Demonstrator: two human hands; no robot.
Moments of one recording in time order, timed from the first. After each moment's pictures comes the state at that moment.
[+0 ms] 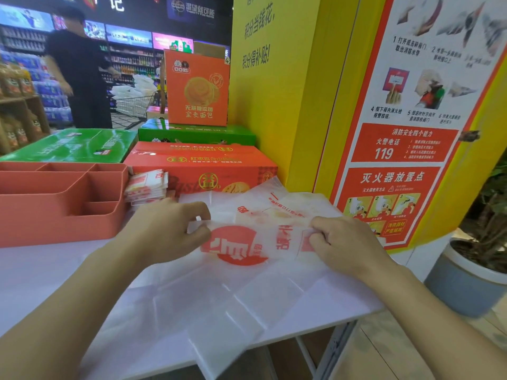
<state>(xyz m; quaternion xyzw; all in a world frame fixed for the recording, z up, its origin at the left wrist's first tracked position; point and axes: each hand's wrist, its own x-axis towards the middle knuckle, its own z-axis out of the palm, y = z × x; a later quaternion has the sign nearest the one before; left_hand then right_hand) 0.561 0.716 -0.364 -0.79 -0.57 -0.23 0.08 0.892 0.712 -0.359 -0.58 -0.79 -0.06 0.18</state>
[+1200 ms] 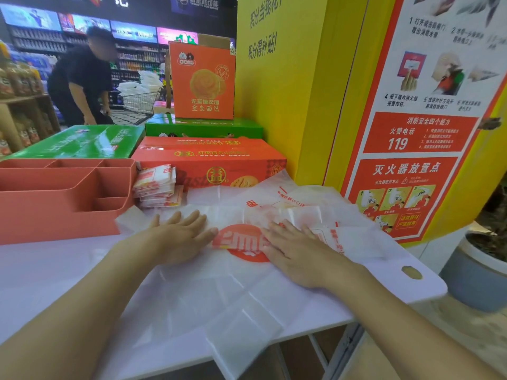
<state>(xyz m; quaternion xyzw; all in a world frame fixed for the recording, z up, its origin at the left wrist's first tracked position) 0.558 0.743 -0.393 -0.74 -0.65 0.13 -0.05 0.832 0.741 -0.413 -0.52 -0.85 0.06 -0.01</state>
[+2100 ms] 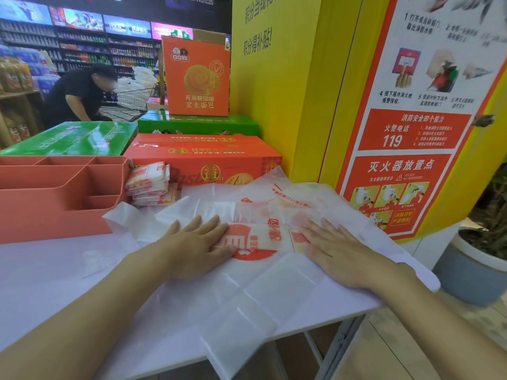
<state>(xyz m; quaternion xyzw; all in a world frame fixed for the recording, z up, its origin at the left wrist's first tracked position) 0.590 0.728 -0.402 -0.78 -0.61 0.06 -0.10 0.907 0.737 -0.410 -0.58 -0.81 0.08 -0.03</state>
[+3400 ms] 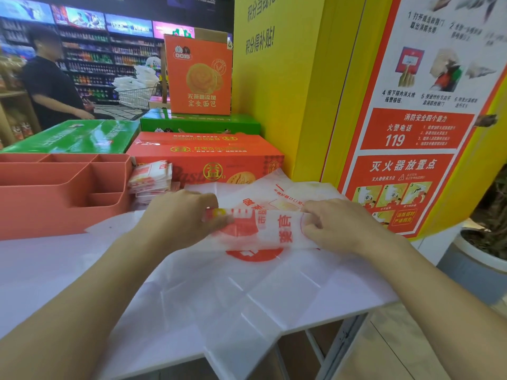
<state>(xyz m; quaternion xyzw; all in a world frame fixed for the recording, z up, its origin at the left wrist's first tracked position) 0.573 0.739 -0.374 -0.78 -0.58 -0.16 0.15 0.876 0.736 -0.352 -0.57 -0.82 -0.06 0.07</state>
